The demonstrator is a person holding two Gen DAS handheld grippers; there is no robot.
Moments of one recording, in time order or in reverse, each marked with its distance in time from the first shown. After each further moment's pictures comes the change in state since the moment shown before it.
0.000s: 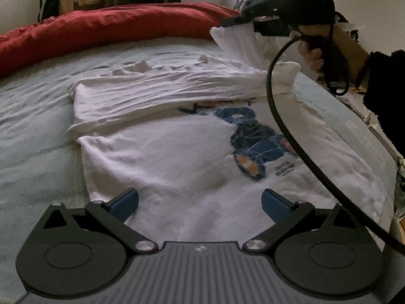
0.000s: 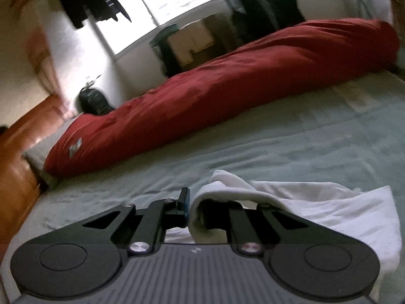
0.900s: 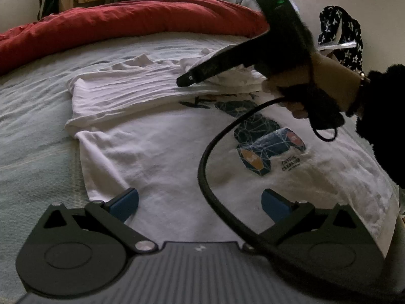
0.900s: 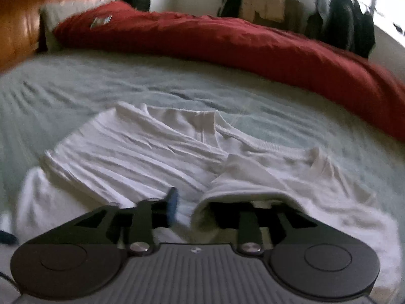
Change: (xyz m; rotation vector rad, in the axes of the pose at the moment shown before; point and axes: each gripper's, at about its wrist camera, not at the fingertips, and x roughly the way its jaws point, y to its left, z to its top) left arm 0.007 -0.001 -0.002 0.008 0.015 0.005; right arm 0.058 0.081 -0.088 -0.516 0.234 -0.113
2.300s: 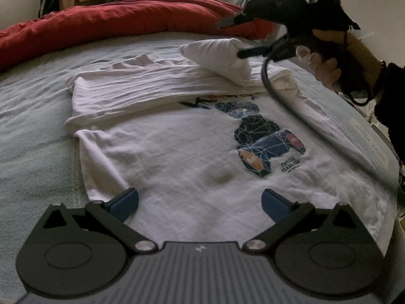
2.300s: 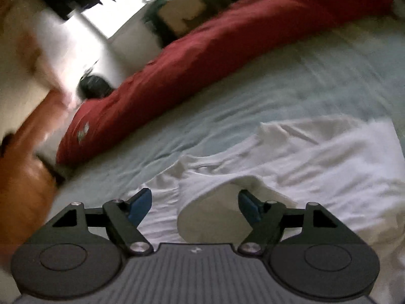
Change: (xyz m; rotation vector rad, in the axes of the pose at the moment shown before) left arm 0.000 0.003 -0.001 -0.010 -0.002 -0.012; right arm -0.045 -0.118 -0.016 0.714 -0.085 0.238
